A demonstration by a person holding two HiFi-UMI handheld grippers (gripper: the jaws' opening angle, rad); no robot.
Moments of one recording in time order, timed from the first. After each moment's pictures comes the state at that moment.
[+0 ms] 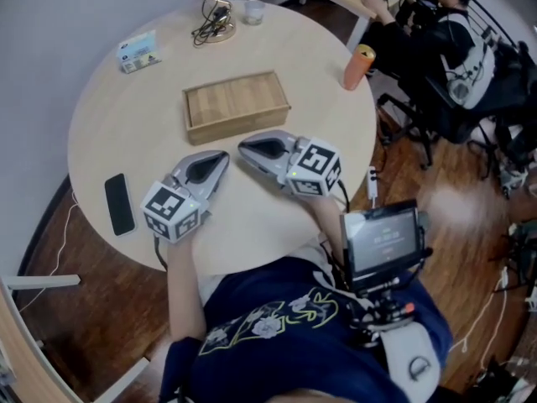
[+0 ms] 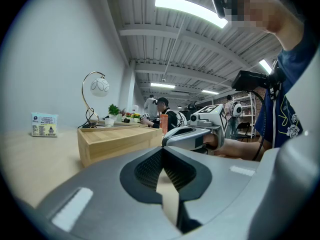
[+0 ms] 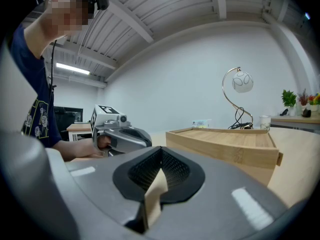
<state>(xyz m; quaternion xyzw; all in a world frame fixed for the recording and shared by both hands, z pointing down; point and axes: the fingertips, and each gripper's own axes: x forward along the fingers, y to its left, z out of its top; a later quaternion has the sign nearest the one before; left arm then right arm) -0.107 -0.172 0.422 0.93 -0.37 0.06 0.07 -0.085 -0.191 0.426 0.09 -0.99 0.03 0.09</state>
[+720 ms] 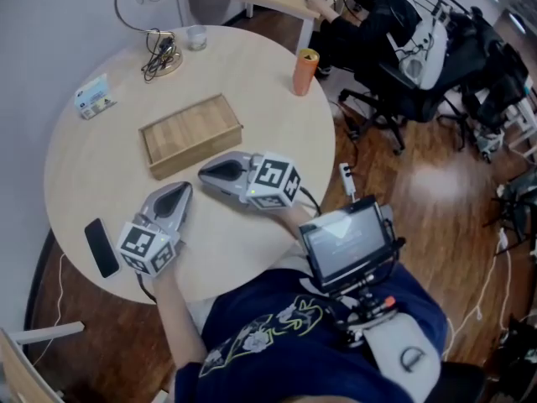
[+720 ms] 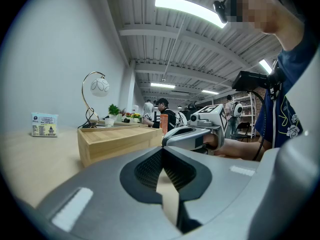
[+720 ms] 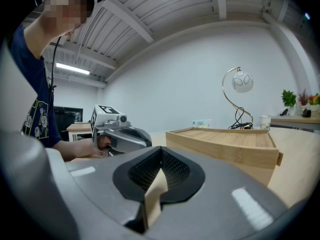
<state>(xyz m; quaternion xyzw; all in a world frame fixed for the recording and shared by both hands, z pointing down) -0.108 -0.170 0.421 0.92 -0.37 0.06 0.07 -0.088 -0.189 0.421 0.09 -0.99 0.04 0.08</state>
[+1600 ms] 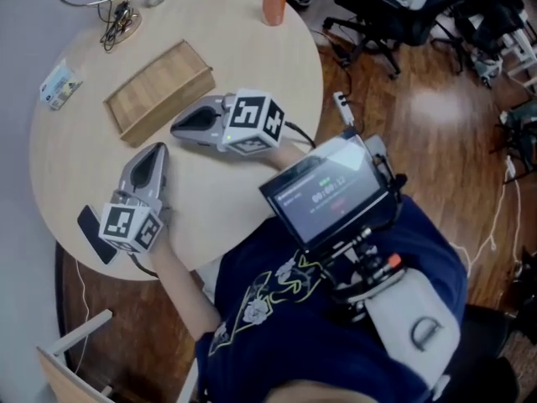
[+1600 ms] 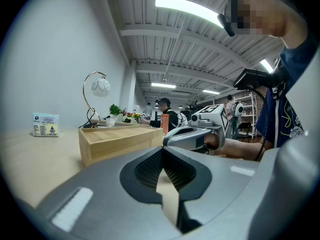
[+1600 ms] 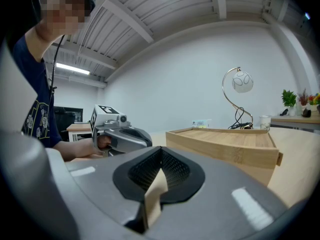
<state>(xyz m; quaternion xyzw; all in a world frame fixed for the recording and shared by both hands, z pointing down) -0.105 -0.170 0.410 0.92 -0.38 0.06 0.07 -0.084 -0.188 0.407 0.08 -0.99 0.04 0.07</state>
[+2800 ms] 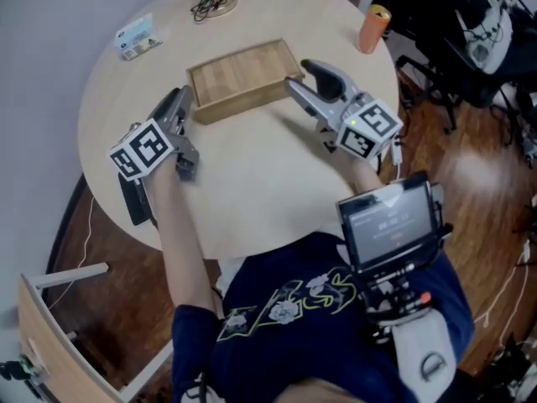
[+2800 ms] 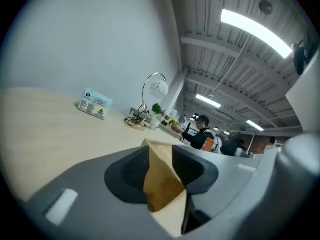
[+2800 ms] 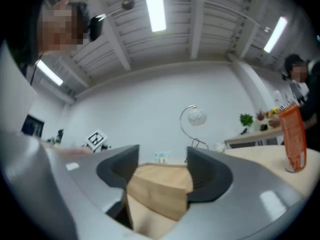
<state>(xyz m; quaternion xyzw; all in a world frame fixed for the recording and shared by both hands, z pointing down) -0.219 -0.262 0.387 0.80 -0.53 -0.06 0.26 0.009 -0.257 0.344 0.28 -0.96 0.03 -0.08</state>
